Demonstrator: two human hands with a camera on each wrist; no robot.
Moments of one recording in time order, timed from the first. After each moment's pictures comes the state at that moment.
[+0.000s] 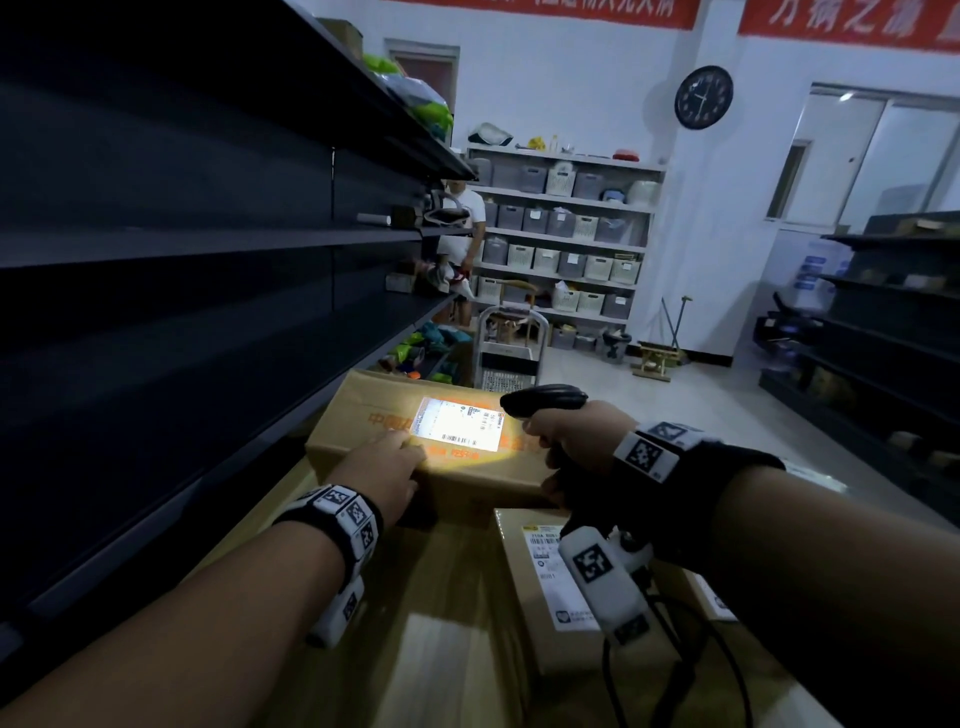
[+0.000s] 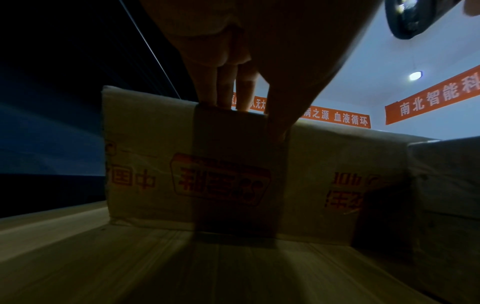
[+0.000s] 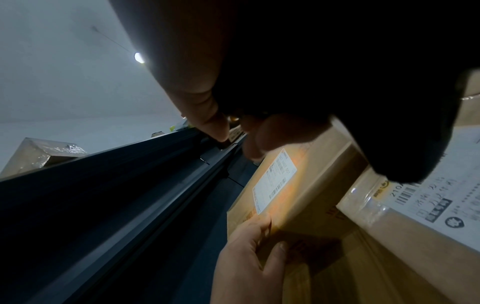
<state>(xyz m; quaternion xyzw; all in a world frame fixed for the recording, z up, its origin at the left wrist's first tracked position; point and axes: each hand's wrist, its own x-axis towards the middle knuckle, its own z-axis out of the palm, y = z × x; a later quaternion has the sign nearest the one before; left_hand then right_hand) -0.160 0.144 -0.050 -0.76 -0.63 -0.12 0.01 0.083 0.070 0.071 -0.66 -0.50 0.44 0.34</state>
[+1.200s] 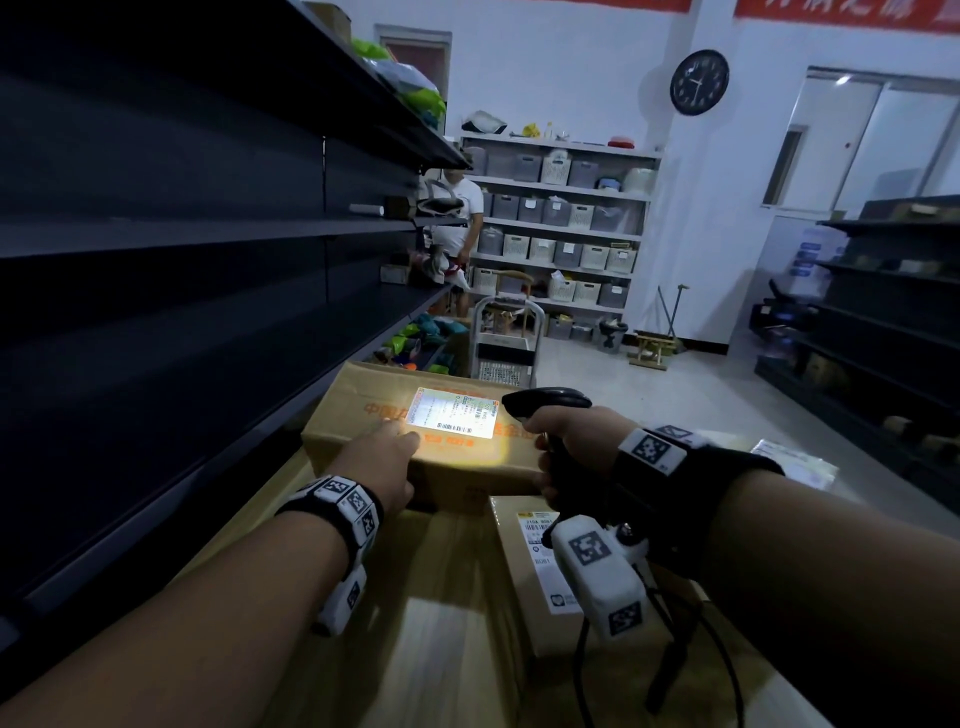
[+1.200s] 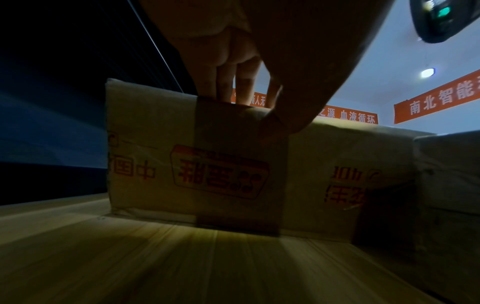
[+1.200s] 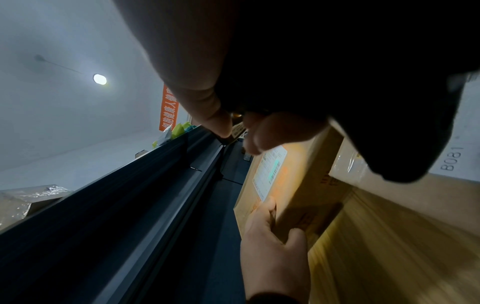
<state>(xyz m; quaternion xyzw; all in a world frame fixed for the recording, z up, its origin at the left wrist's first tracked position) -0.151 0.139 -0.047 -0.75 -0.65 -0.12 0.01 0.086 0.058 0.058 -0.64 -0.40 0.55 0.36</state>
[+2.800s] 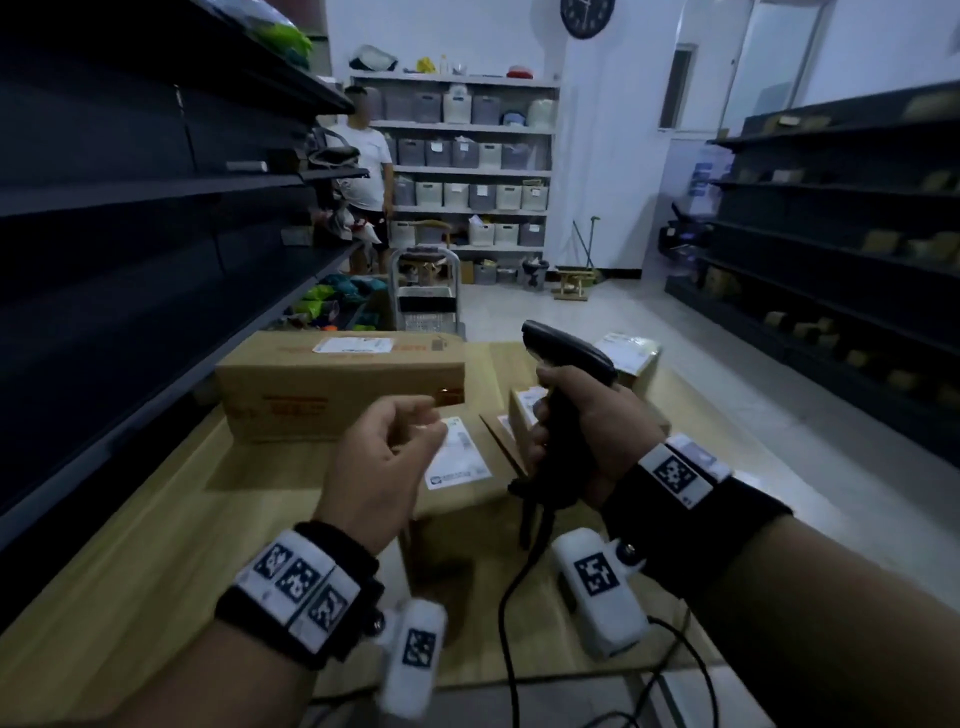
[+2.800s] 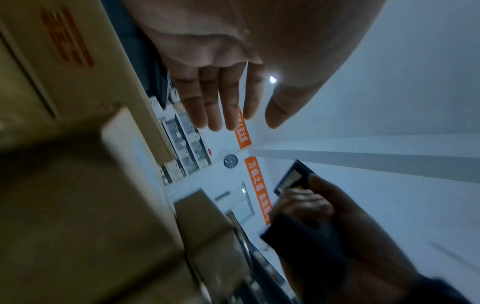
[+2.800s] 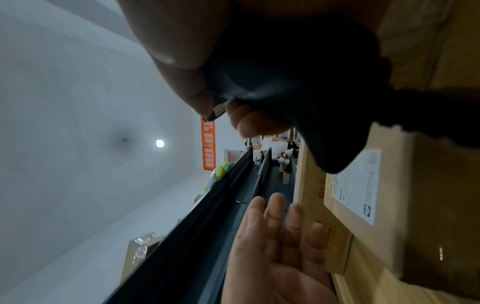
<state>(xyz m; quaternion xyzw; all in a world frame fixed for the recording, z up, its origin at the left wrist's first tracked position) -0.032 -0.055 -0.035 -0.64 -0.43 -0.51 -0.37 0.185 -0.082 0.015 -0.45 -0.31 0.56 0.63</state>
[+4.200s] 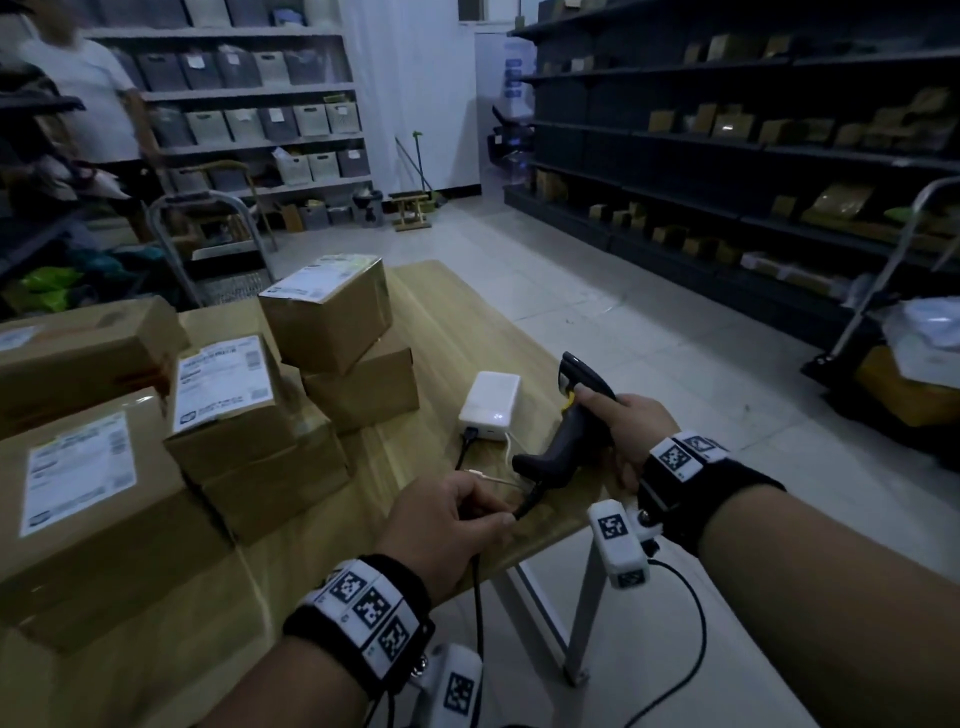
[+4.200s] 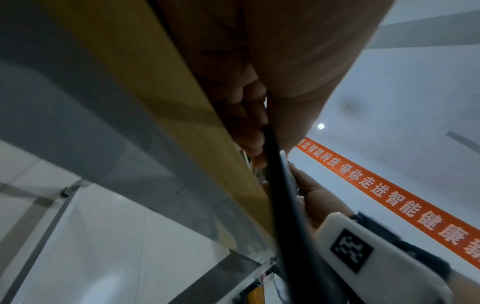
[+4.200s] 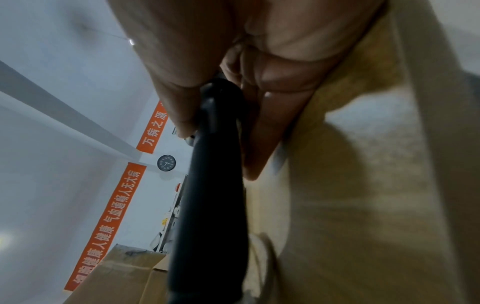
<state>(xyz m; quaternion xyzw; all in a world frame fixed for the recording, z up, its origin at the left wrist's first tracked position) 0.271 -0.120 -0.159 -0.80 -0.36 -0.21 -0.43 0.525 -0.188 -0.137 -0.71 -0.19 0.32 0.60</state>
